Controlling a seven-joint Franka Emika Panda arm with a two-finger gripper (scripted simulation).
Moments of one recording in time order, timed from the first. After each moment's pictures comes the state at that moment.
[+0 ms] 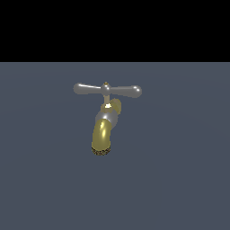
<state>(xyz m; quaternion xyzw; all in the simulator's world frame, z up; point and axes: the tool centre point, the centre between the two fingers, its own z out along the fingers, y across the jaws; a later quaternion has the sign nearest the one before) -0.234 -0.039 0.440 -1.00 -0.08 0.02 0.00</state>
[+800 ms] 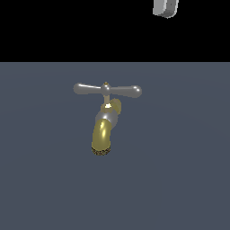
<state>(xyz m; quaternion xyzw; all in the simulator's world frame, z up) -0.192 -0.069 0.362 -0.96 -0.28 0.01 0.00</state>
